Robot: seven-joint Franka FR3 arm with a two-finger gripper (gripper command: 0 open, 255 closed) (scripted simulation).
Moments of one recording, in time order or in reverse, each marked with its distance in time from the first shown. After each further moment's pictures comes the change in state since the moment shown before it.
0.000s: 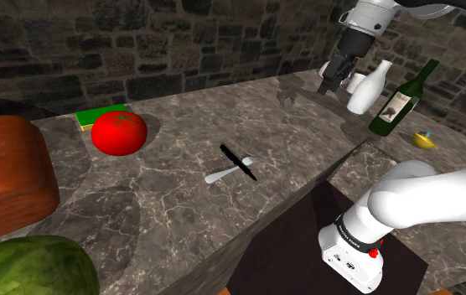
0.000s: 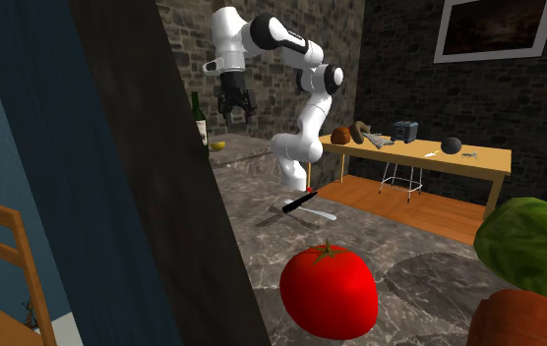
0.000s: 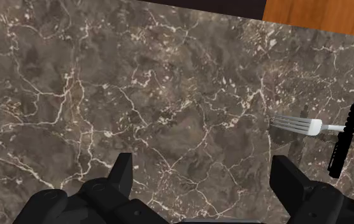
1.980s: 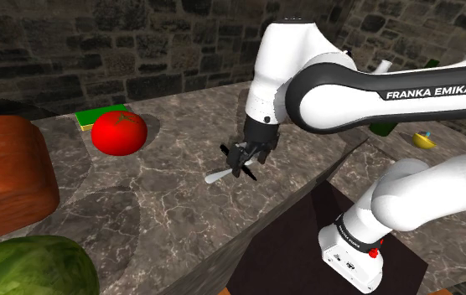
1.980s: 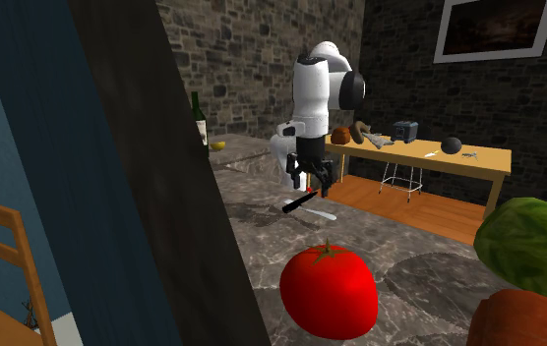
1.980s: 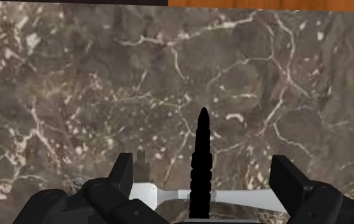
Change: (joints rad) arm 0.100 0.238 0.659 -0.160 0.246 0.426 0.635
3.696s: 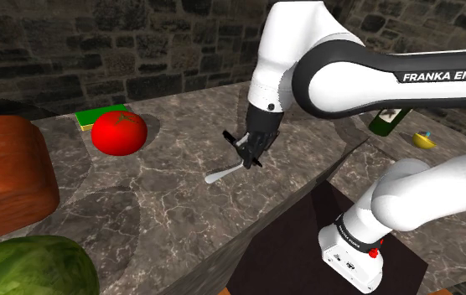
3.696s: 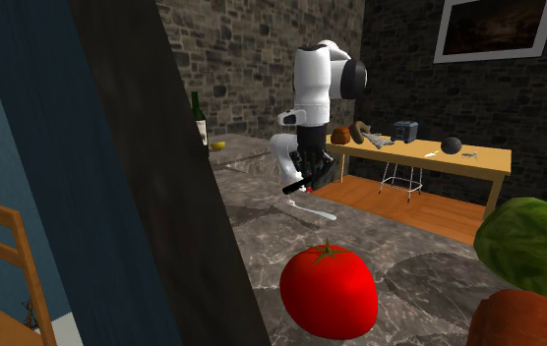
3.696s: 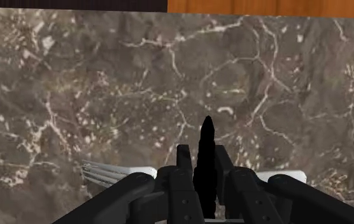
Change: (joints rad) arm -0.002 -0.016 -0.019 0.061 -0.010 -0.075 0.006
